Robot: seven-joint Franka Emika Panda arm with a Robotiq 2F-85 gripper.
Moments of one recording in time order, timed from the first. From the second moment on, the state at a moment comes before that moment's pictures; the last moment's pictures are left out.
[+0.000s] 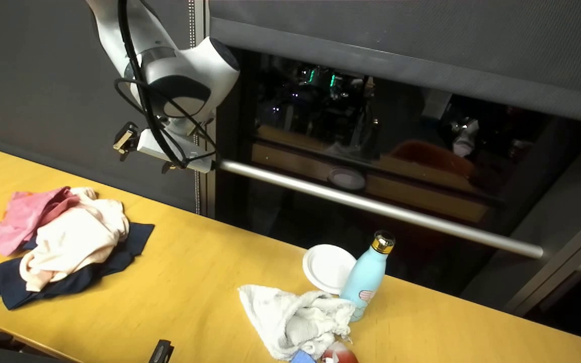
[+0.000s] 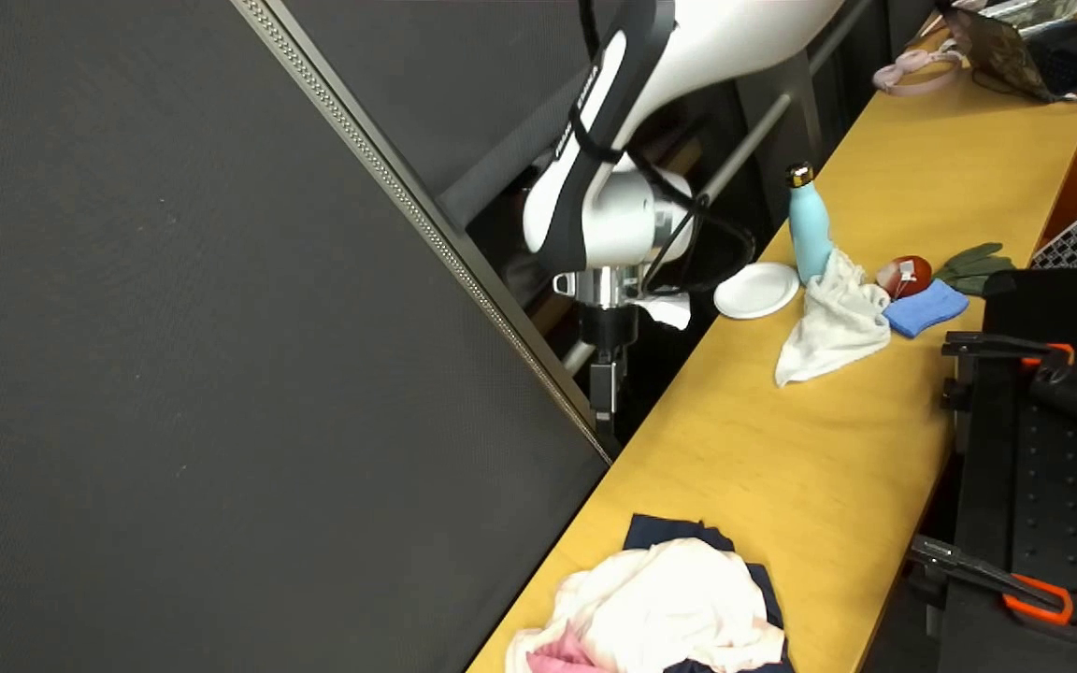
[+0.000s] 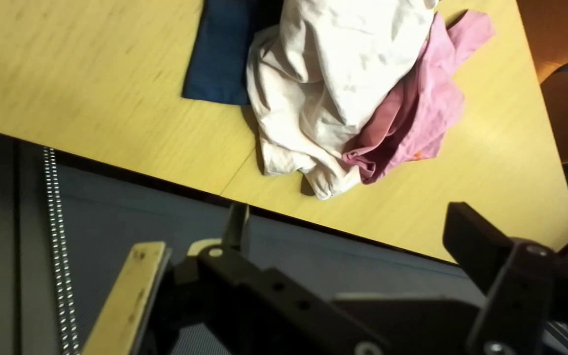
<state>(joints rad) -0.23 0.84 0.30 -1.57 0.58 2.35 -0.99</state>
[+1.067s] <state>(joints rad) -0.10 1.43 0.31 -0.88 0.46 1.87 -0.66</state>
